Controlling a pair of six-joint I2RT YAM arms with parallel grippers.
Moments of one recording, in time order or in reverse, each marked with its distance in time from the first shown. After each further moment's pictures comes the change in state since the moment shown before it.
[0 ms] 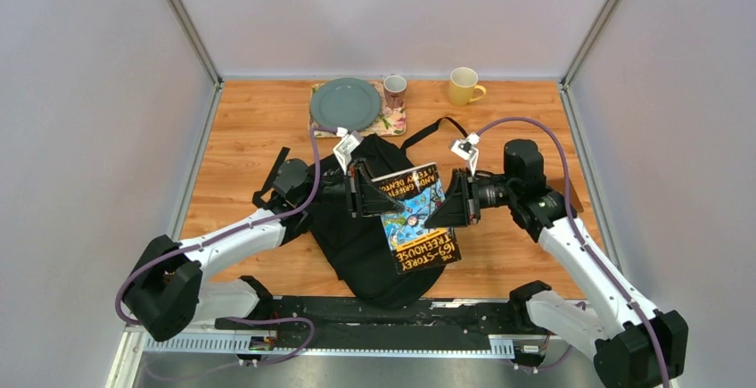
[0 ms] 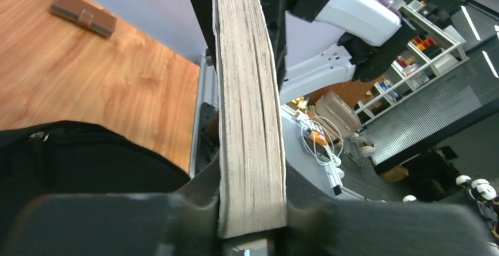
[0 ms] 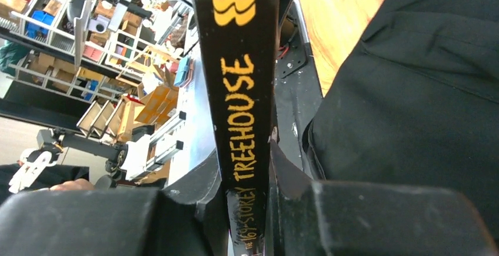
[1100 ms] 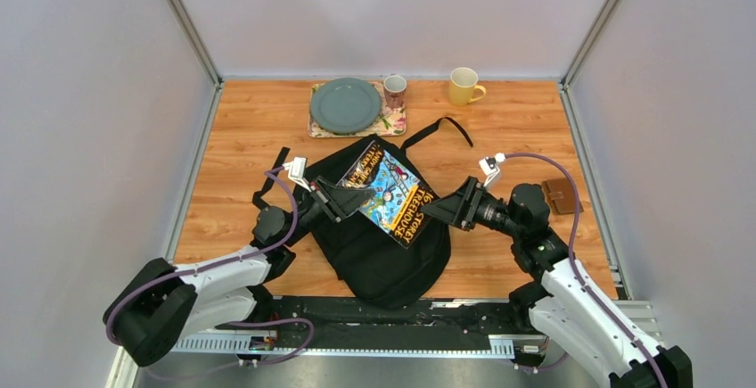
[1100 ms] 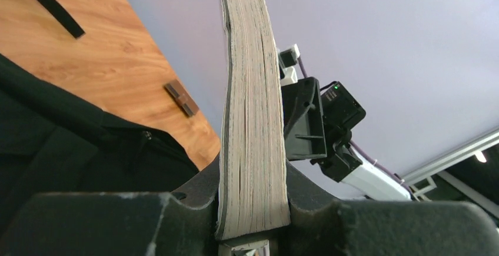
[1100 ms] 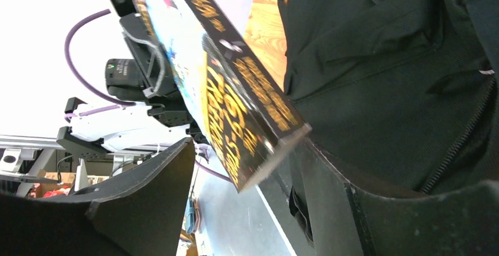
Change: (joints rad) left arm 0.008 -0.197 -0.410 0.274 -0.660 -0.159; right arm 0.061 -0.266 -0.362 0.291 0.647 0.575
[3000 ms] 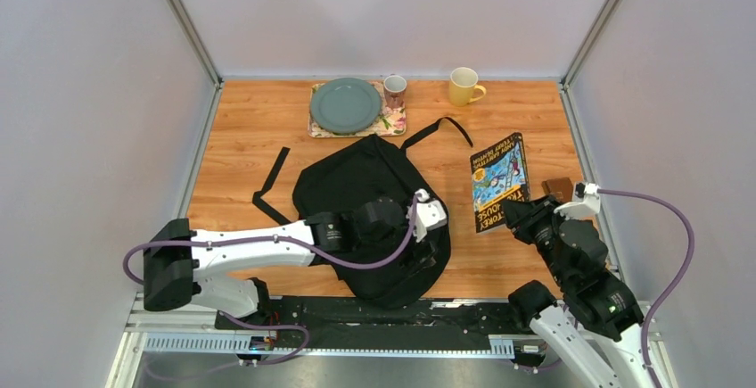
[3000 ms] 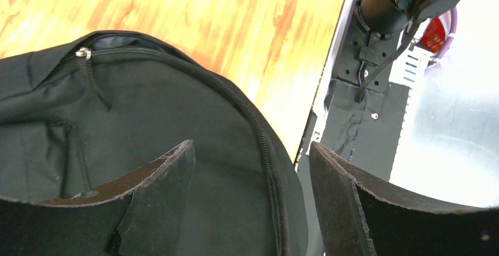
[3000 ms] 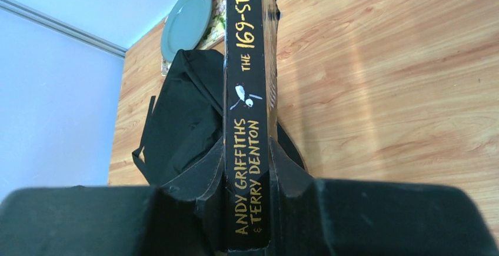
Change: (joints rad) left arm -0.554 0.294 0.721 -1.268 -0.171 0.961; right arm 0.076 -0.432 0.295 -0.811 0.959 -0.222
